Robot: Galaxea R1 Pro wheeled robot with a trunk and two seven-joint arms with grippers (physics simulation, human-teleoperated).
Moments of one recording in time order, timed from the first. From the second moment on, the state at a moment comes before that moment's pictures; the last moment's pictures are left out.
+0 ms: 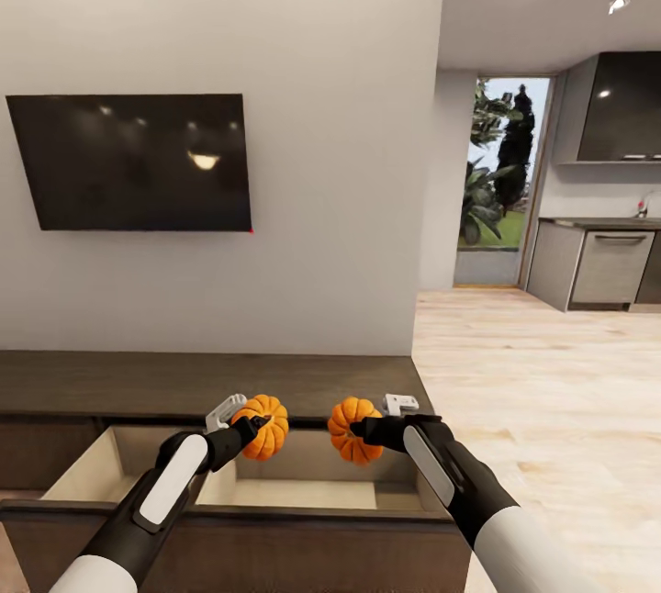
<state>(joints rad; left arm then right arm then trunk) -0.47 0.07 -0.19 -1.04 1.06 0.52 0.44 -0.62 0.03 0.36 -0.85 -0.54 0.63 -0.10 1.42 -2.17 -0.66</state>
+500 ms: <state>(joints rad) -0.47 0.07 -0.21 -1.08 1.06 0.53 0.58 -0.62 0.03 0.36 -0.85 -0.54 0.63 -0.10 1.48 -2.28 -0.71</state>
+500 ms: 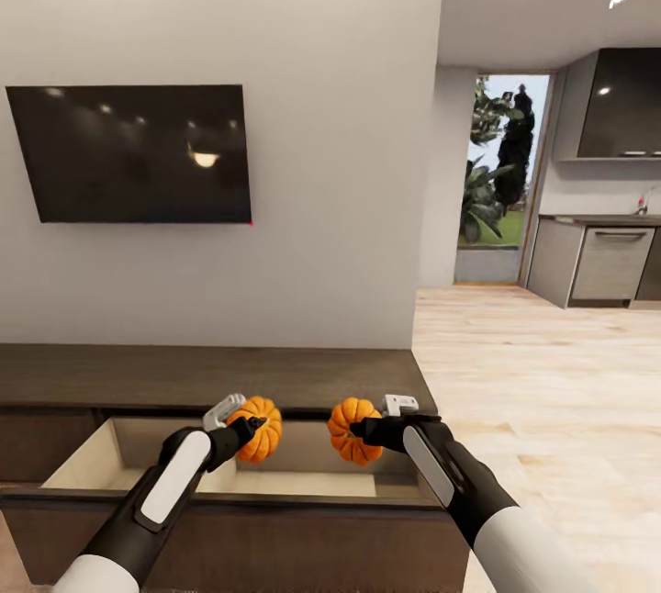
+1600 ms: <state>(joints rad) -0.47 0.04 -0.22 -1.10 1.06 0.52 0.61 -0.62 0.03 0.36 -0.86 -0.54 0.63 -0.10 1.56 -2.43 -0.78</state>
